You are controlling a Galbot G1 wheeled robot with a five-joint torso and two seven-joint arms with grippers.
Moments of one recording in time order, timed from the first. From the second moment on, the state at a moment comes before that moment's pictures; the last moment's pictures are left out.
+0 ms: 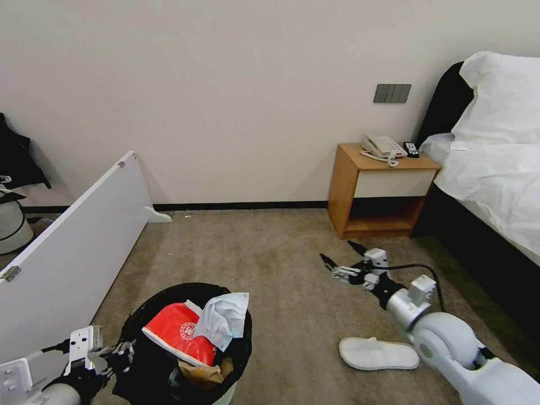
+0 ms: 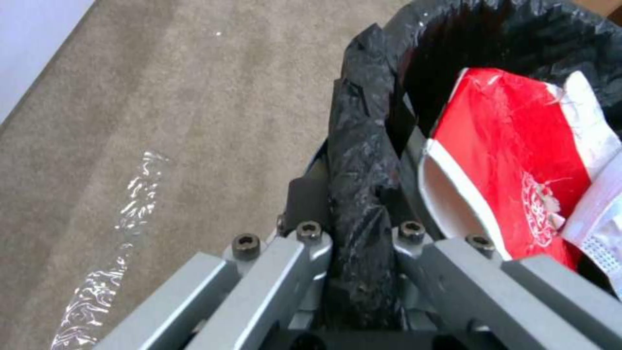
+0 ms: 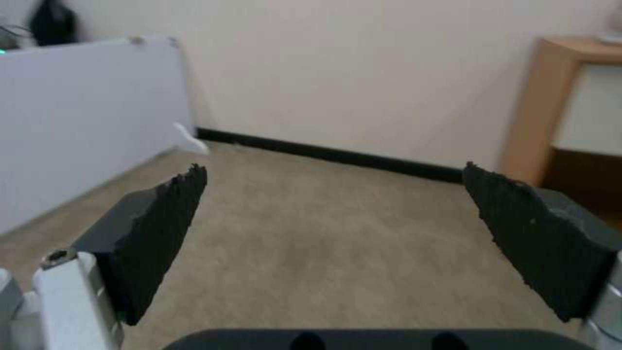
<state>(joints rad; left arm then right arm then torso) 1.82 -1.10 -0.96 -2.50 -1.17 0.74 -0.44 -1.16 0.80 0.33 1.88 0.72 -0.08 -0.07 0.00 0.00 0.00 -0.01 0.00</state>
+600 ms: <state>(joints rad) 1.82 -1.09 -0.96 -2.49 -1.17 0.74 -0.43 -1.41 0.86 0.56 1.89 0.59 -0.10 -0.09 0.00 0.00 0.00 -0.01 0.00</state>
